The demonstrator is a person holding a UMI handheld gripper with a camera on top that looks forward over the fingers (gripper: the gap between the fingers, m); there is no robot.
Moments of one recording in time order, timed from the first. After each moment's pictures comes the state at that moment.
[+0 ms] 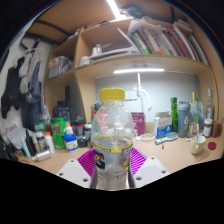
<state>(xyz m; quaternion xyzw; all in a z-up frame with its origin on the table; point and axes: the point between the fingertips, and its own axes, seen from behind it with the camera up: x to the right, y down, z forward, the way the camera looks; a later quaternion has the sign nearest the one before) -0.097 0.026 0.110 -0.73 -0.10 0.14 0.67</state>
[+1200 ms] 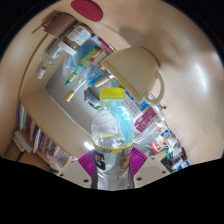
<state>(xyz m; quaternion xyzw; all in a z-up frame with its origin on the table) 0.155 0.150 0.179 -0.33 0.52 0.76 0.22</state>
